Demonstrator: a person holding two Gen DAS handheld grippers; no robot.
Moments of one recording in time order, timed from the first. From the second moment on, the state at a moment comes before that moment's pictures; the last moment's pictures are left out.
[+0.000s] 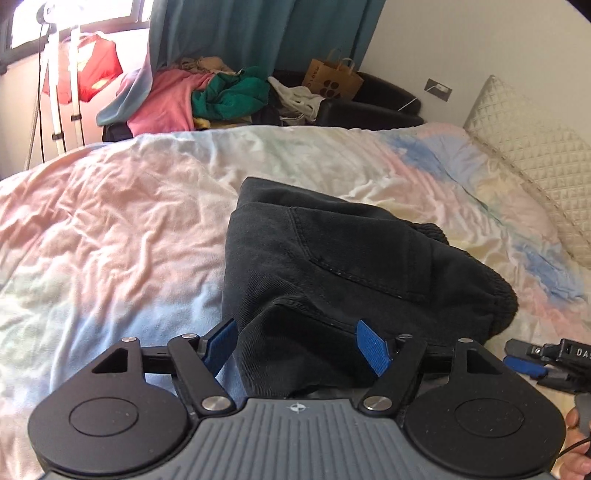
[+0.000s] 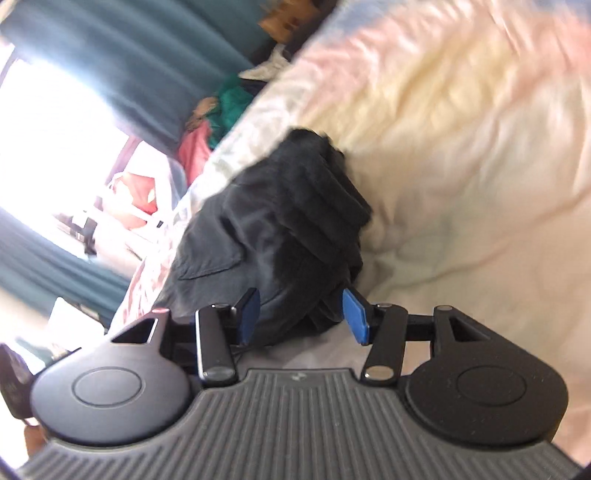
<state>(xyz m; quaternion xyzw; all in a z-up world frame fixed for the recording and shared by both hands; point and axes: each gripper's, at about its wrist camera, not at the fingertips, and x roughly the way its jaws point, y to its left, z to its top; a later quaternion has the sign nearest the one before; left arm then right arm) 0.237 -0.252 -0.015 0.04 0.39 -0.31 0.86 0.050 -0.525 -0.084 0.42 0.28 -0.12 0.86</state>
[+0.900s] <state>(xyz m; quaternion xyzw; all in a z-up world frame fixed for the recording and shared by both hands) -0.022 -0.157 0.094 0.08 0.22 -0.26 0.94 -0.075 -0.349 0.072 0.13 0.17 -0.11 0.97</state>
